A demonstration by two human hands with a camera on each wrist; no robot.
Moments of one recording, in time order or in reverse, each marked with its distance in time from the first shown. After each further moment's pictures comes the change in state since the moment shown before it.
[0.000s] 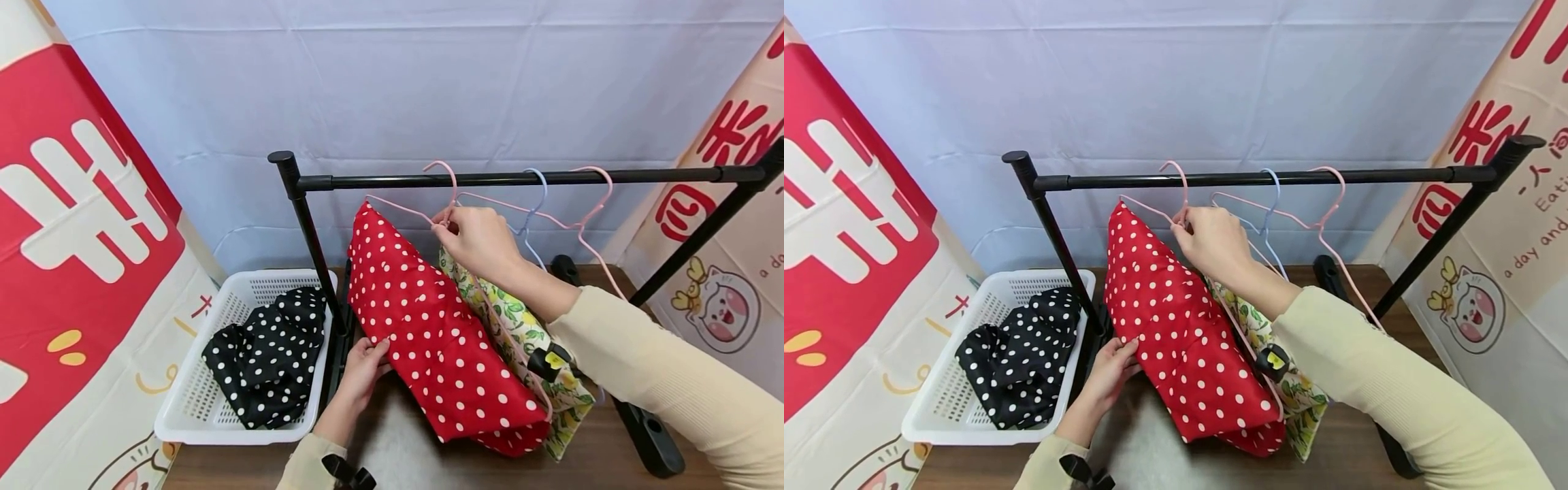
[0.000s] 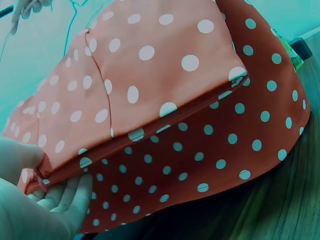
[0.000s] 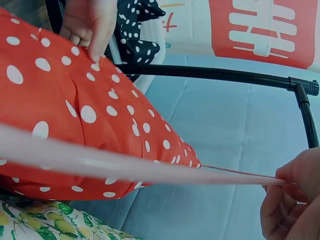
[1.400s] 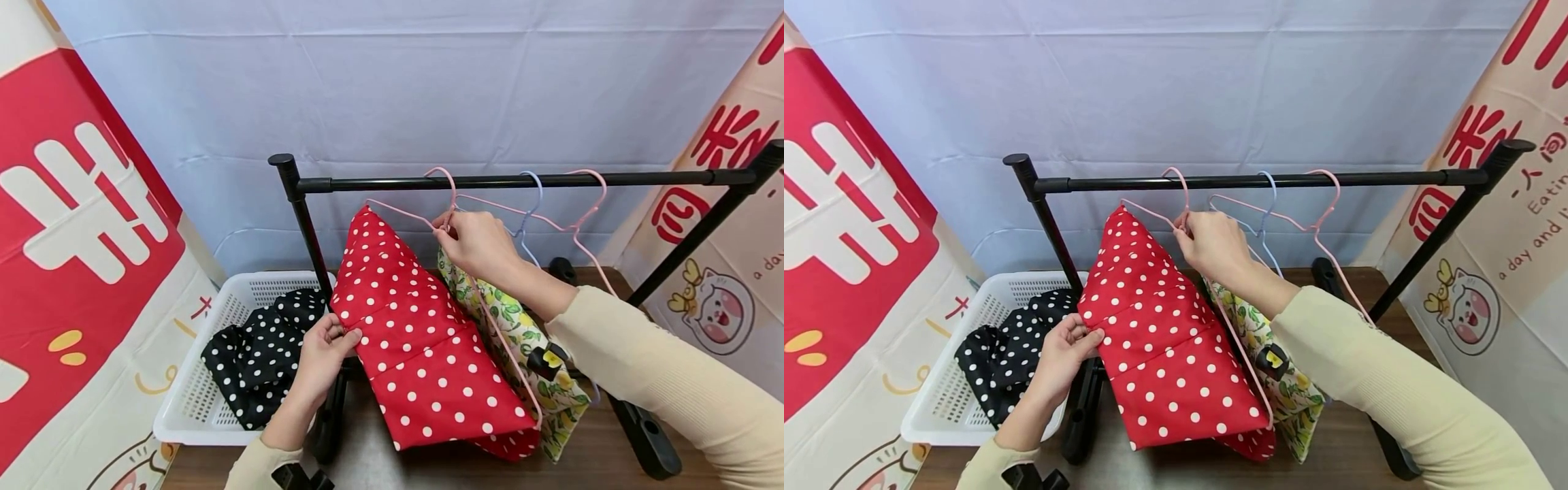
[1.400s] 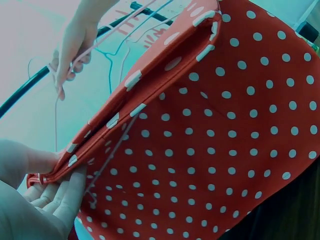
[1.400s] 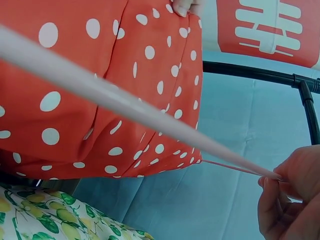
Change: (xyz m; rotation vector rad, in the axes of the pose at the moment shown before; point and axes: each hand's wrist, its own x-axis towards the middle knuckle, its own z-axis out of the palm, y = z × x) left_hand -0.045 0.090 -0.015 0.248 0.052 0.234; right_hand -0.002 0.004 -0.001 -0.014 -0.050 0.006
